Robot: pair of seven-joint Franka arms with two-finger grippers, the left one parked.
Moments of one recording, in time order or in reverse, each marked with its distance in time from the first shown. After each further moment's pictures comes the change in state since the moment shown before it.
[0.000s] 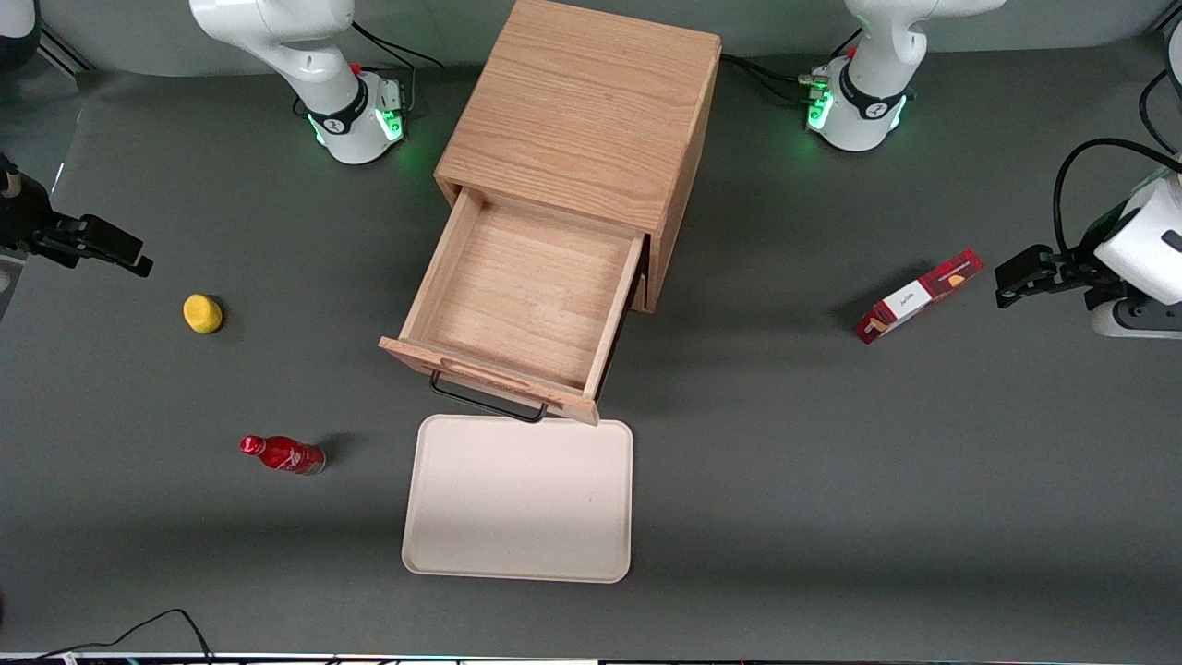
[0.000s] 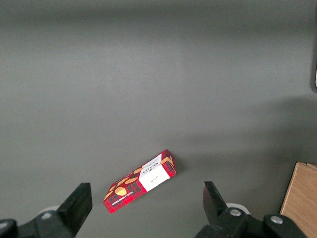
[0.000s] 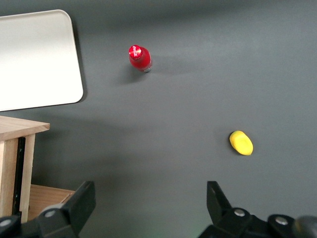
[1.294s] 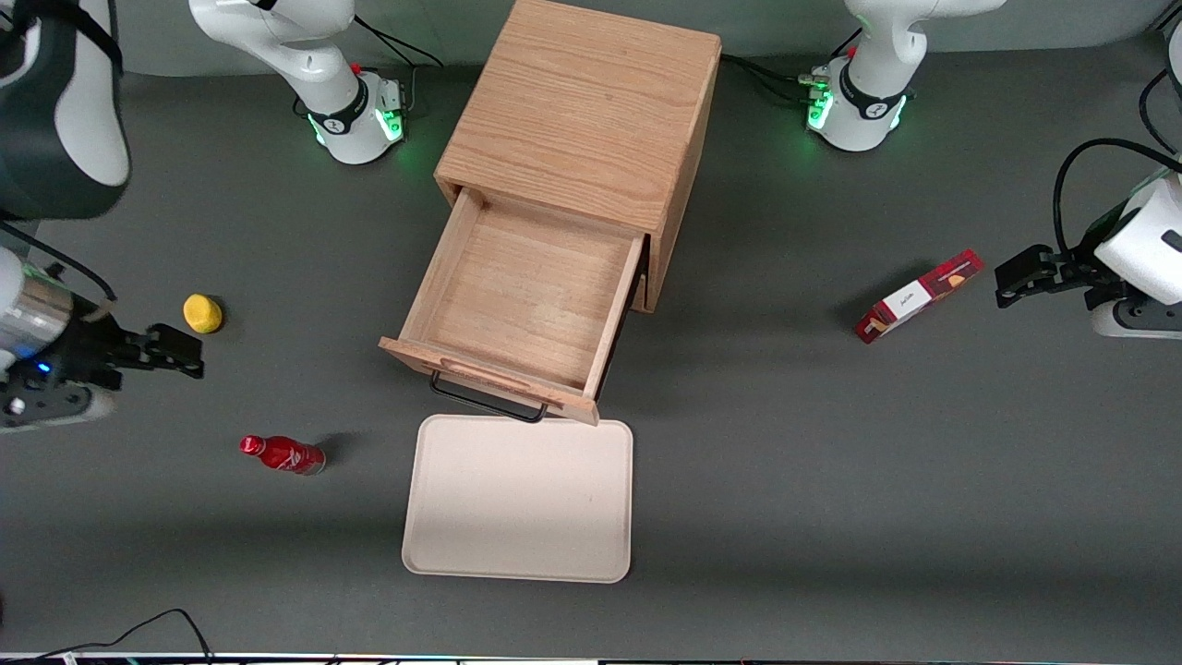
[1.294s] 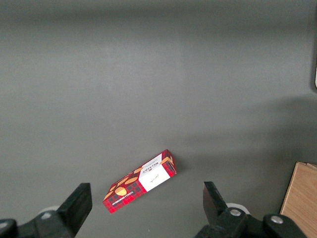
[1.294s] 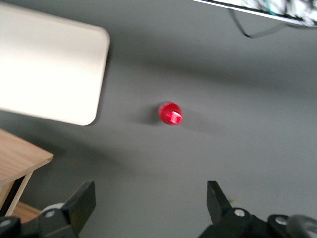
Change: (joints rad) arm 0.013 0.430 0.138 0.422 -0.055 0.022 -0.256
